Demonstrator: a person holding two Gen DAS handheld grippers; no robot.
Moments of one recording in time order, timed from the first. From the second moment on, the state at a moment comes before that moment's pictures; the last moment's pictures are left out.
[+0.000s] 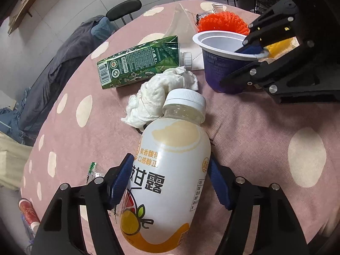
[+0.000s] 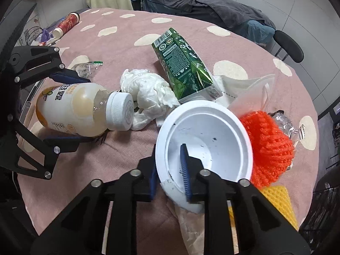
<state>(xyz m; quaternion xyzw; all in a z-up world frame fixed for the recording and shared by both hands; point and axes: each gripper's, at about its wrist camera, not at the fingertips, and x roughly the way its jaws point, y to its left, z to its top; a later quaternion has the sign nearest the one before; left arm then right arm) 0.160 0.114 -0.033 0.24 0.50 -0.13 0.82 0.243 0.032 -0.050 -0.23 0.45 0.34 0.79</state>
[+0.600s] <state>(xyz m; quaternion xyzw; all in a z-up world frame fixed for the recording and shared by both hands) 0.125 0.108 -0.005 0.06 0.43 -0.12 0.89 0.204 -0.017 -0.005 -0.13 0.38 0.34 0.85</state>
